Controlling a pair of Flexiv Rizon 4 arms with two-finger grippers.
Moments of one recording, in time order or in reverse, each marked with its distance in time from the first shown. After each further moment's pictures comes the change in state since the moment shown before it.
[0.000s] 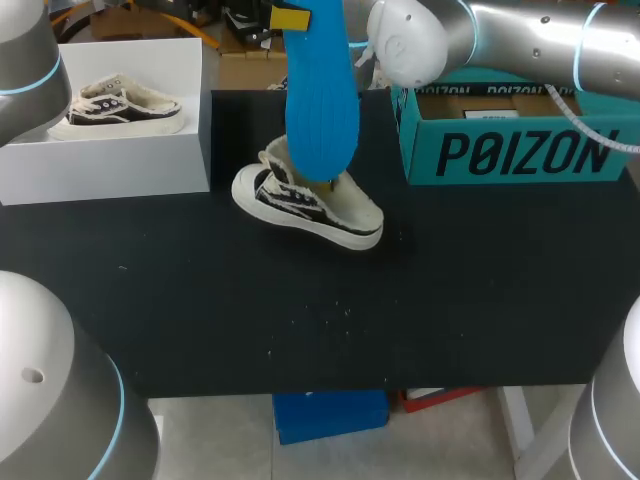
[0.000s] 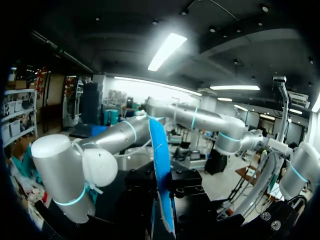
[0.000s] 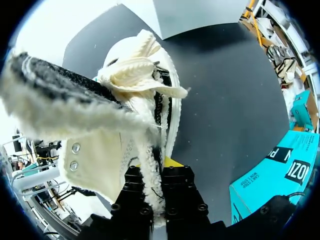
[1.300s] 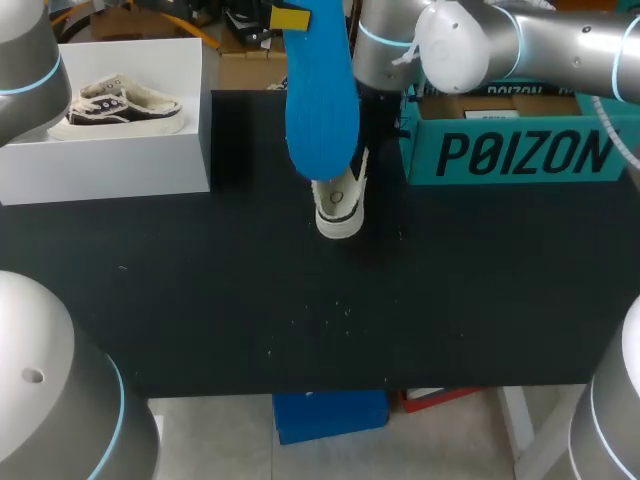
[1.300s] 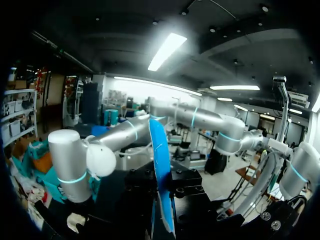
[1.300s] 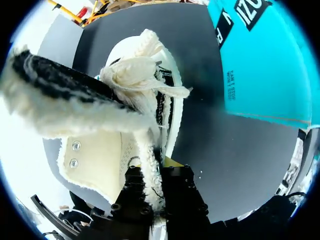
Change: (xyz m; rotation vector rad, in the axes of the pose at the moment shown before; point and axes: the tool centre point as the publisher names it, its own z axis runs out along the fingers) left arm 0.000 0.000 0.000 0.000 0.000 0.000; right arm -0.053 -0.030 0.004 -0.087 0.014 1.149
